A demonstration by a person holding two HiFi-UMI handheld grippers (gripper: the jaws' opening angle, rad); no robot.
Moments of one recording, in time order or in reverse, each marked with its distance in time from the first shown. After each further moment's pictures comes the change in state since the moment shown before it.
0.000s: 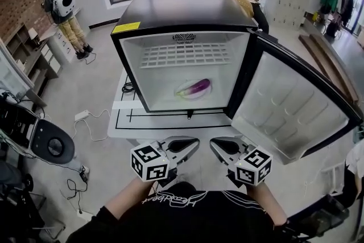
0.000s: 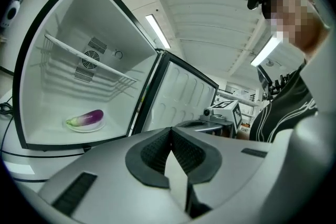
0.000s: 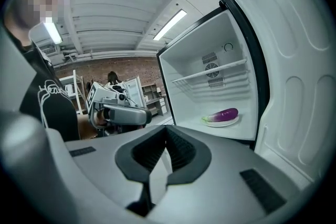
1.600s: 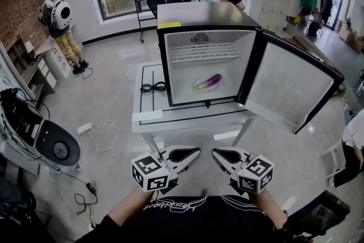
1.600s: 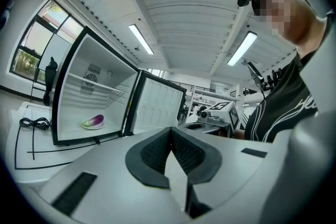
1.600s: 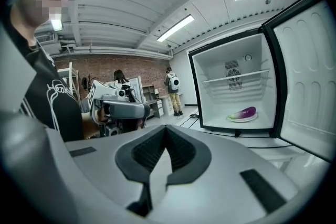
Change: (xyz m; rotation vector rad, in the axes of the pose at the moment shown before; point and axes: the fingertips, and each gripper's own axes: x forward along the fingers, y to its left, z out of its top) left arm -0.191 -0.074 -0.024 0.121 -0.027 -0.130; right arm 0.031 0.203 -0.016 -0.011 -0.047 -0.096
